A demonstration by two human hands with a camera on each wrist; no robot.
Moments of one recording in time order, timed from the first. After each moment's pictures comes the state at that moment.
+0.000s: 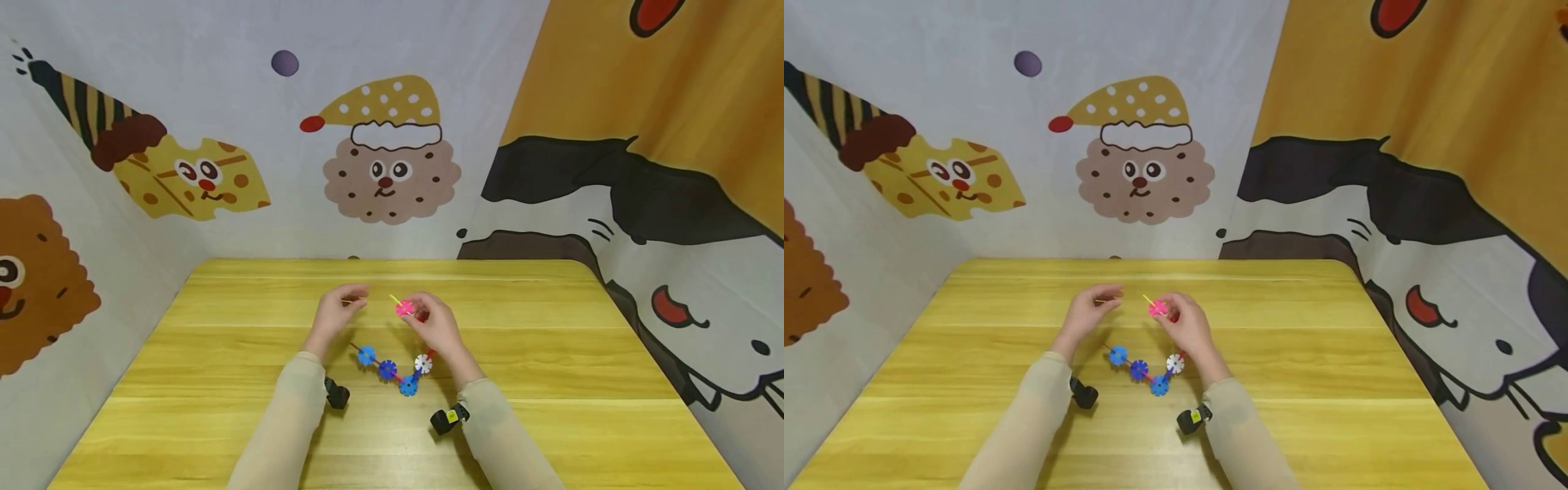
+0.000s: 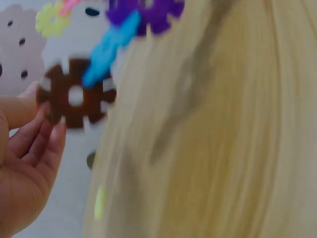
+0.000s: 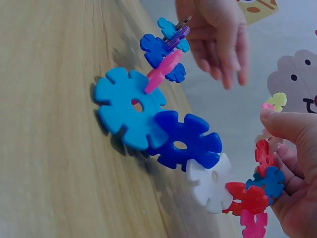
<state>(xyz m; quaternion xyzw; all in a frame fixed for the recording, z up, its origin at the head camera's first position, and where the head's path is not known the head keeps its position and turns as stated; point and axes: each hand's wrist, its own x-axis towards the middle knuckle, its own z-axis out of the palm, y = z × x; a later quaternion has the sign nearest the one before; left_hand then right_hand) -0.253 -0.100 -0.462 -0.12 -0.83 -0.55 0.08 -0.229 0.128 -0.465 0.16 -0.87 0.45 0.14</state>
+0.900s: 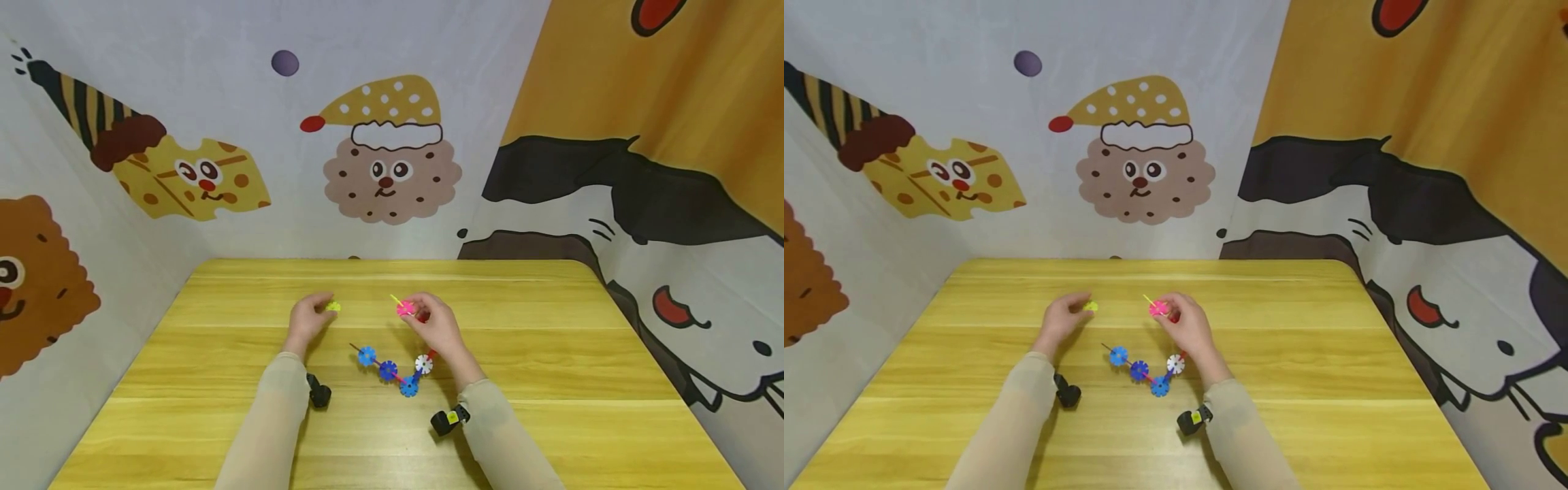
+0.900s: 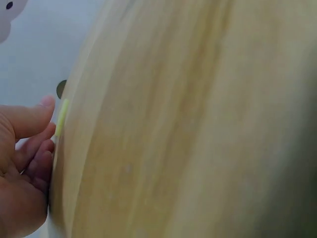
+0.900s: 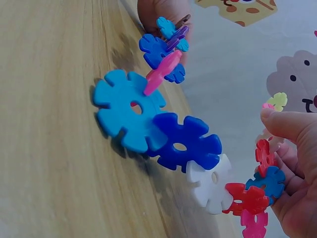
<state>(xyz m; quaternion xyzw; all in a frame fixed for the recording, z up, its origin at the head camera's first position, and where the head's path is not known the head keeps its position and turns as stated) -0.261 -0.156 -0.492 -0.02 -0.87 -0.50 0.04 -0.227 0.128 -0.464 0.16 -0.86 0.46 0.14</state>
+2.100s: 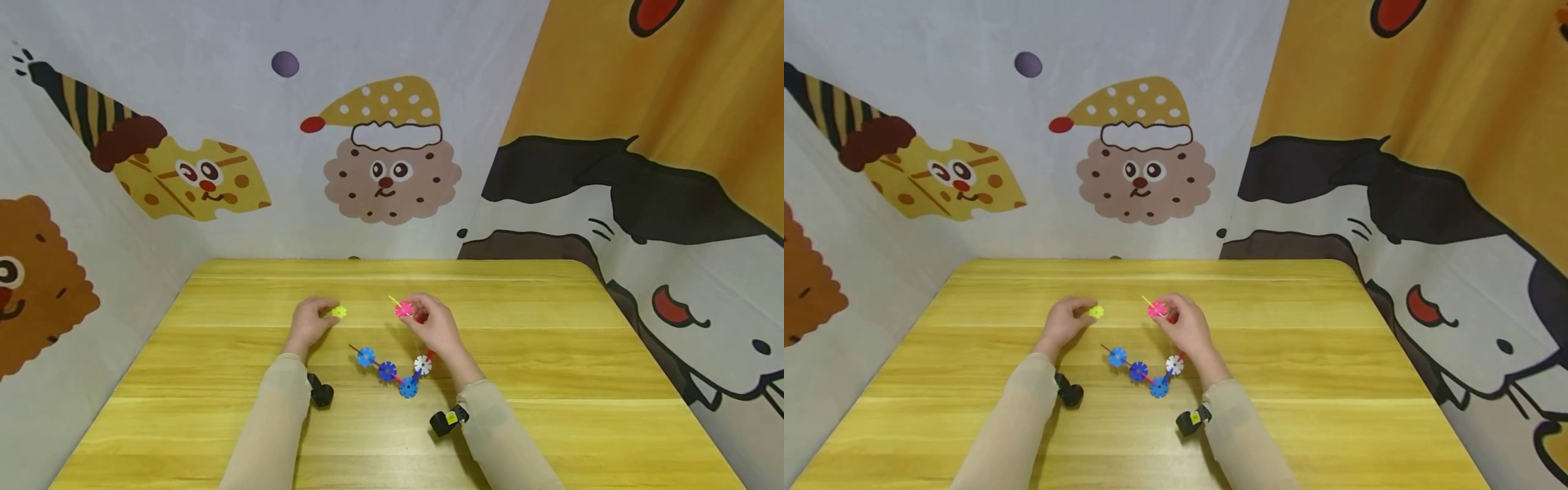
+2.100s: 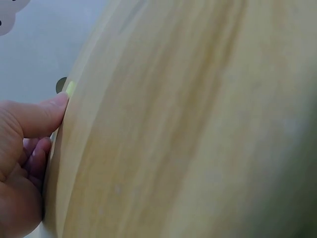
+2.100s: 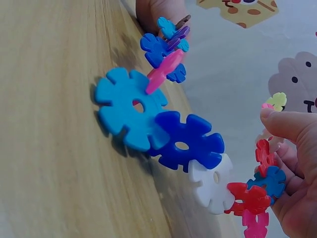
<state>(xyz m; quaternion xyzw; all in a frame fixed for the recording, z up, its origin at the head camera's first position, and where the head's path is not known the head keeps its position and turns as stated) -0.257 -0.155 -0.495 -0.05 -0.89 -0.45 0.03 -0.225 0.126 -0.464 0.17 -0.86 0.45 0.14</state>
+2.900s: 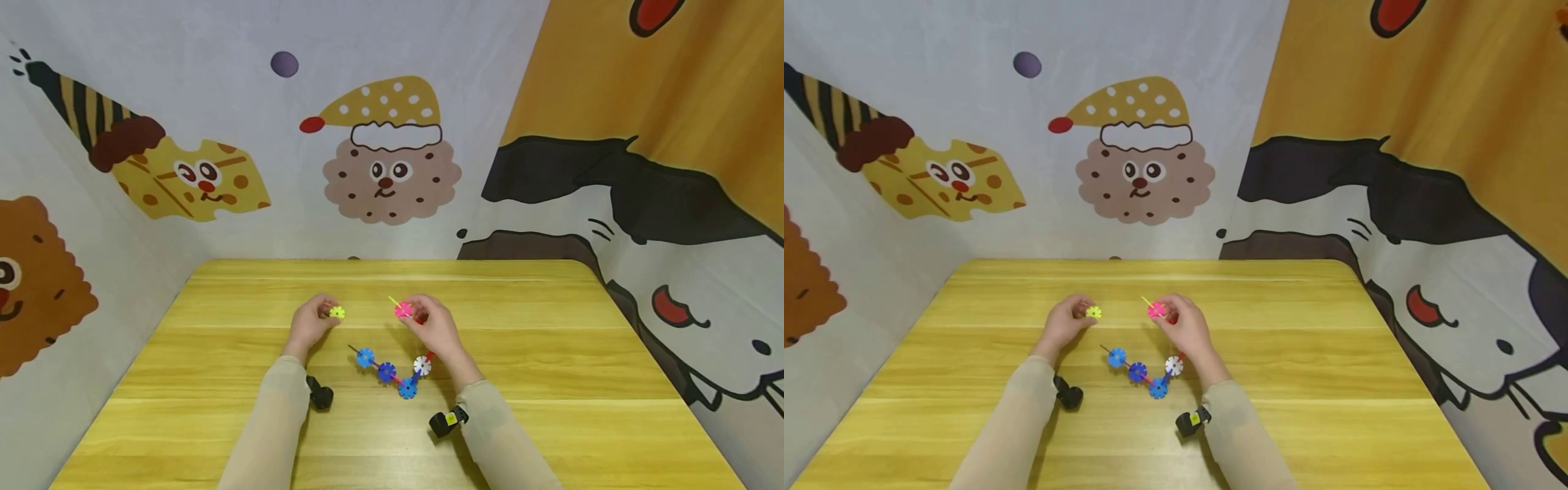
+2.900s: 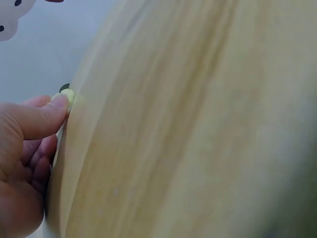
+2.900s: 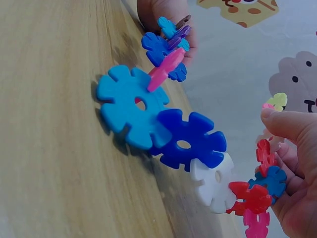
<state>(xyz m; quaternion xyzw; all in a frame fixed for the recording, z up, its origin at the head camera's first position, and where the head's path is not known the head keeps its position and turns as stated) -0.257 -0.153 -0.495 -0.03 -0.87 -0.49 0.02 -0.224 0.125 -0.464 0.17 -0.86 0.46 0.14</state>
